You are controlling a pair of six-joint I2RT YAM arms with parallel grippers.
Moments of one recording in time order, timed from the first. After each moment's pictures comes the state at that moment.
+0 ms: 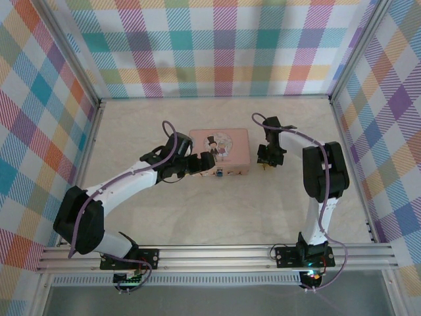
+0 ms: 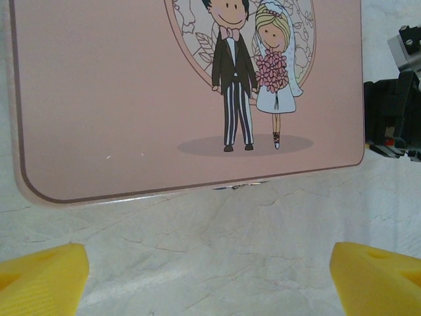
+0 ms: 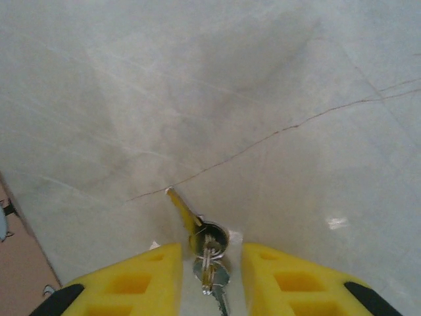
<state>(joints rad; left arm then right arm) -0.61 1.45 1.00 -0.39 0.17 -0.78 0.25 1.95 1.30 -0.74 -0.05 0.47</state>
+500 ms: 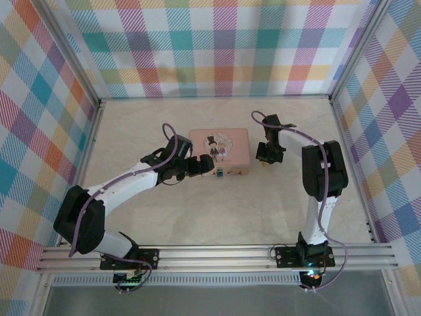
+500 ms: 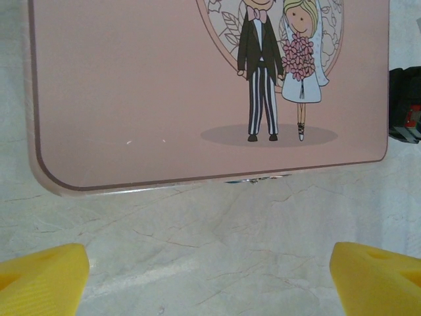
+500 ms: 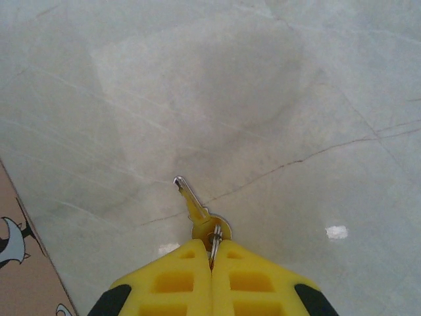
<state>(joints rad) -0.61 1.45 0.96 -0.39 0.17 -0.79 0.25 1.96 1.33 -0.72 -0.05 0.46</state>
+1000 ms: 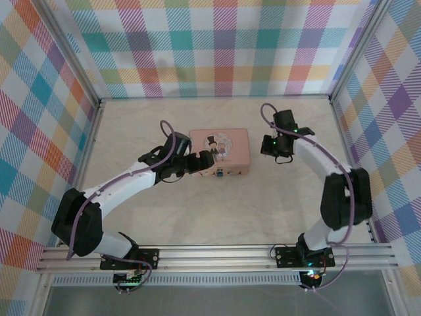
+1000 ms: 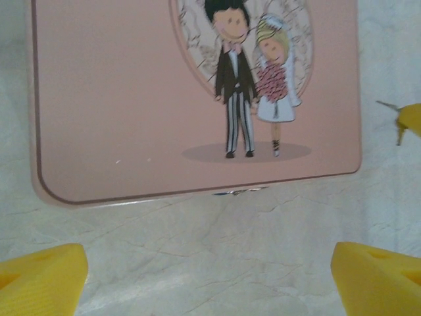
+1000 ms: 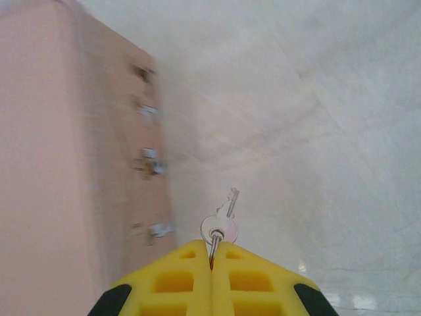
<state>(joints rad) -0.60 1.42 1.00 -0.39 0.15 -0.79 0.25 1.58 1.19 -0.64 -0.12 0.38</state>
